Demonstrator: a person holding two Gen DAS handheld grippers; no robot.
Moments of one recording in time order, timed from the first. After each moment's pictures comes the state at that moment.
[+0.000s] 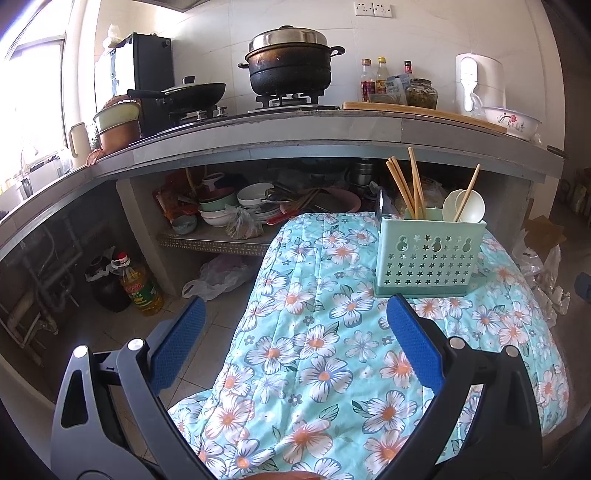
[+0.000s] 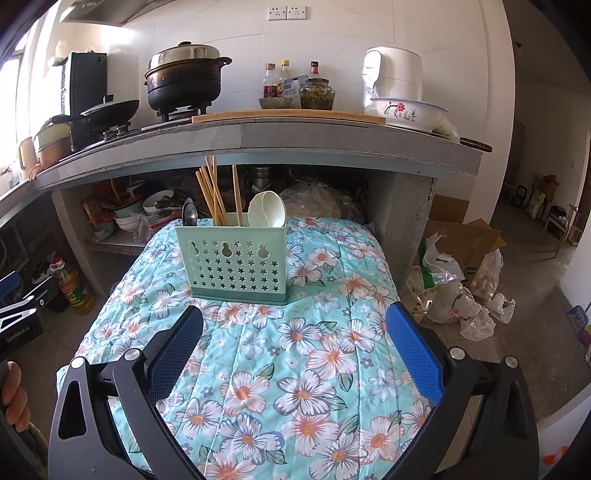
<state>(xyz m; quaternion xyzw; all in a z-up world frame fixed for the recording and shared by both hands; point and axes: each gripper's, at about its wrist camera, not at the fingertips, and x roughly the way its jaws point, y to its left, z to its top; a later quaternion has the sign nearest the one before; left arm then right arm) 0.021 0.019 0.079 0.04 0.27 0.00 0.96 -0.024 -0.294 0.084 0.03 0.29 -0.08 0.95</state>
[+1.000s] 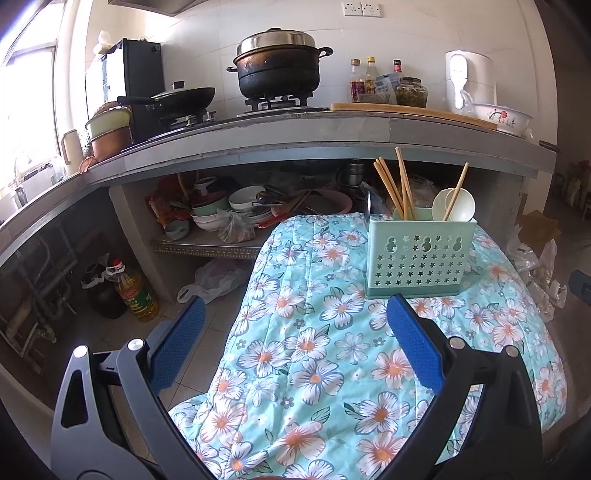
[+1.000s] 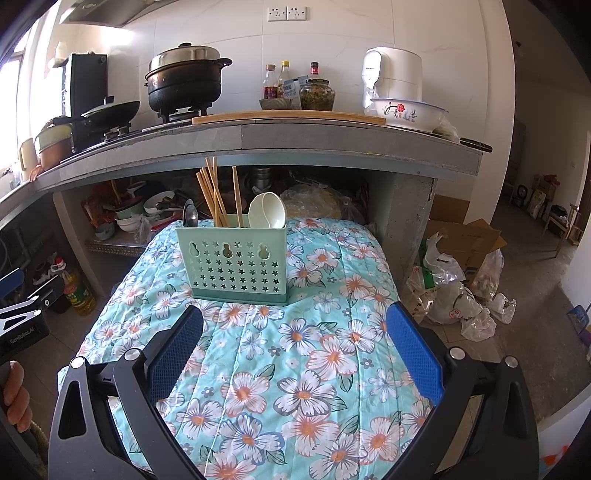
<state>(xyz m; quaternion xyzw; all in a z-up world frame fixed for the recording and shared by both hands) 0.024 0.010 0.079 0.05 0.26 -0.02 0.96 -0.025 -0.294 0.084 0.03 0.28 -0.08 0.95</state>
